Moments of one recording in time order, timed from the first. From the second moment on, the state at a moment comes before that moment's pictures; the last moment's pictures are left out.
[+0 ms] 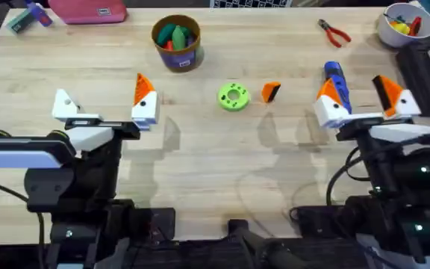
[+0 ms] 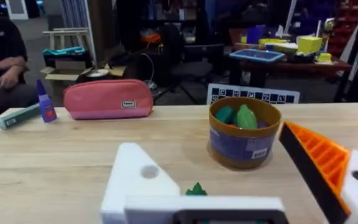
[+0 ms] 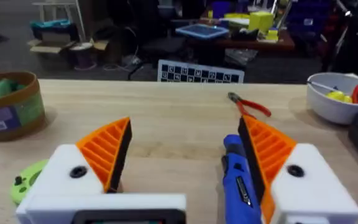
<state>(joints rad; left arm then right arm) -0.01 0.00 0.01 0.07 0.00 -0.01 0.00 0.00 0.01 0.00 -0.02 0.00</state>
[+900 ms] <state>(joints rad) -0.01 0.84 0.97 -0.80 -0.08 -0.01 0.00 0.72 0.90 -0.73 -0.03 -0.05</state>
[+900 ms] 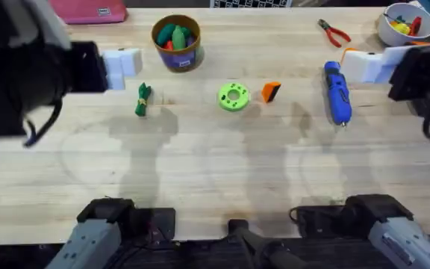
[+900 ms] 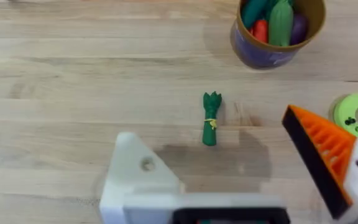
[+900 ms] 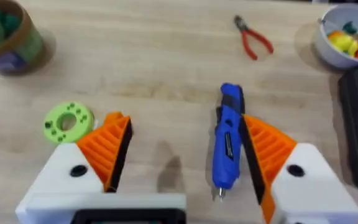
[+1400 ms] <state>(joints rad) -0.01 1.26 1.19 -0.97 -0.08 -0.01 0.00 1.07 1.09 -0.93 -0.03 -0.08</state>
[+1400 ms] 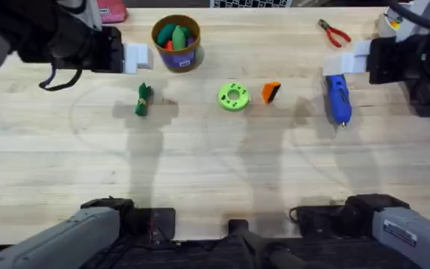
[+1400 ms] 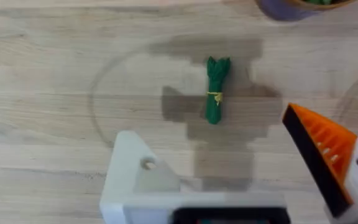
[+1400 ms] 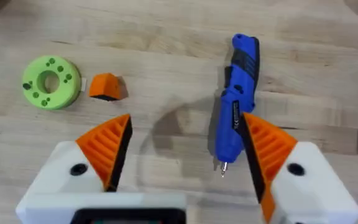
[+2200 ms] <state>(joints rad) 0.14 1.56 1.23 -1.01 0.09 0.14 0.00 1.08 1.09 -0.93 -0.03 -0.05</state>
